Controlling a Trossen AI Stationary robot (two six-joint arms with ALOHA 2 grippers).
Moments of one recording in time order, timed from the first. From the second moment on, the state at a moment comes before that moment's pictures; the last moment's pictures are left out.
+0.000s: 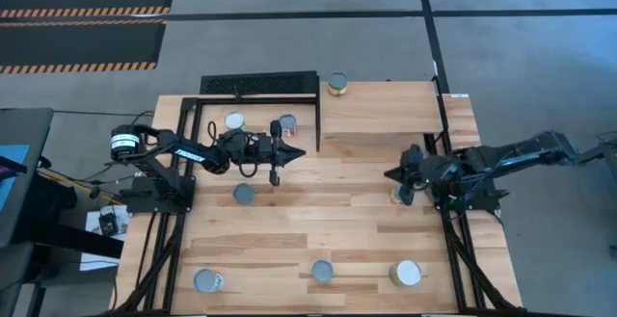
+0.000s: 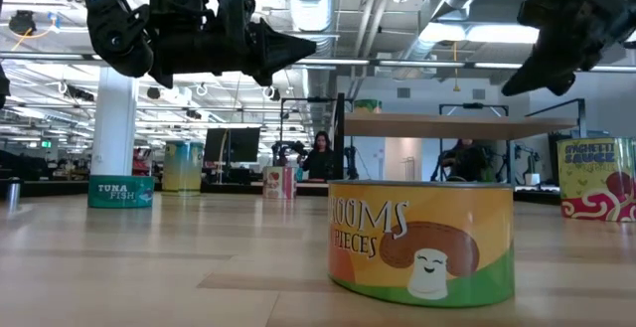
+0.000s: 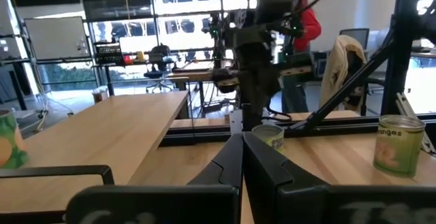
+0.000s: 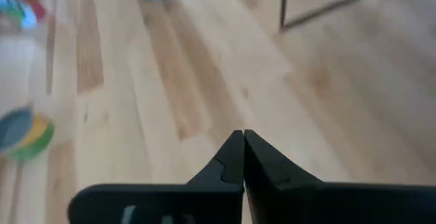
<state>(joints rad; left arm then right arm) 0.25 1.58 0.51 1.19 0.25 0.04 0.20 0.62 0.49 -0.54 0.34 0.52</state>
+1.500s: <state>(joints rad) 0.25 1.58 0.51 1.16 0.22 0.05 0.27 1.30 1.06 -1.10 0.15 0.63</state>
